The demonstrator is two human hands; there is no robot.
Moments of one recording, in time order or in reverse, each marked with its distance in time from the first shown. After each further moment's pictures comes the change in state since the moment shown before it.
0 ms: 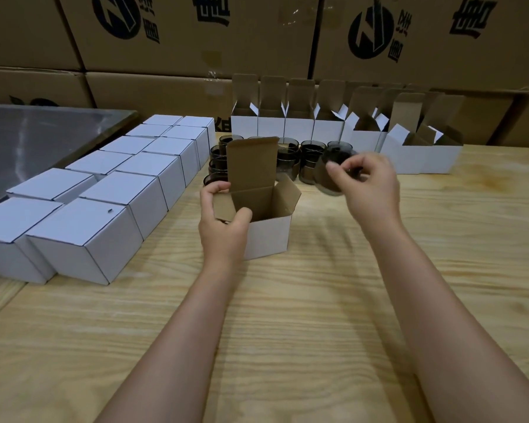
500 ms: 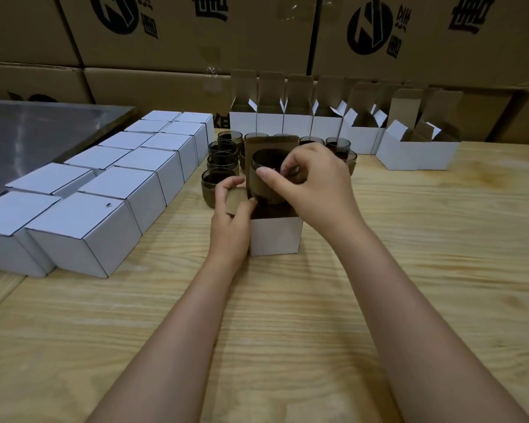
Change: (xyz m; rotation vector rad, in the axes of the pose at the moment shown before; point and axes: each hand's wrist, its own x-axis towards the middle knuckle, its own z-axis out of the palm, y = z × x) left_hand 0.002 -0.008 0.003 -0.053 -0.194 0.022; right_hand -0.035 -0.055 0.022 -0.227 -0.256 -0.265
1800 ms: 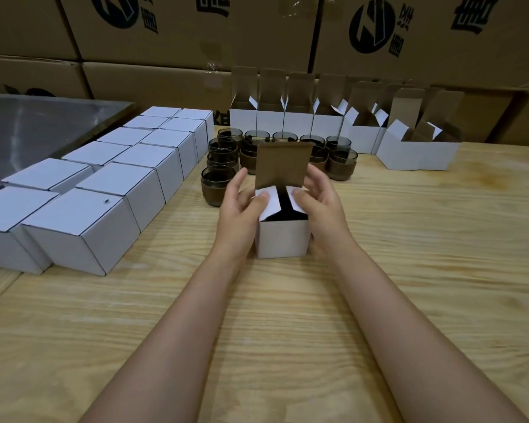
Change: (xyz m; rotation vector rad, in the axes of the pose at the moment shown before) left_hand 0.001 0.004 0.009 -0.147 -0.104 -0.138; right_hand -0.014 0.050 0.037 0.903 -0.016 0.366
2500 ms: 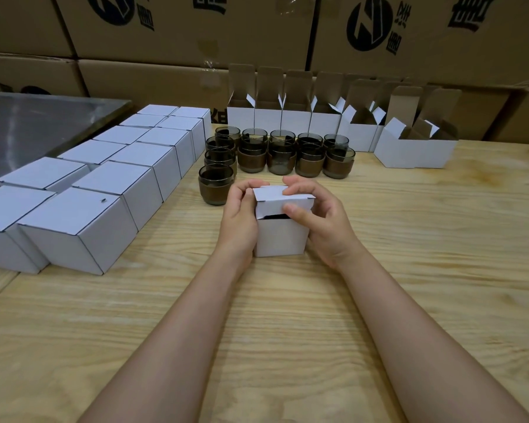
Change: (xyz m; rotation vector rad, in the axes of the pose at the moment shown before) left_hand -0.006 0.006 0.014 -0.010 0.103 -0.073; right_hand -0.010 0.009 -0.019 0.024 -0.286 -0.147
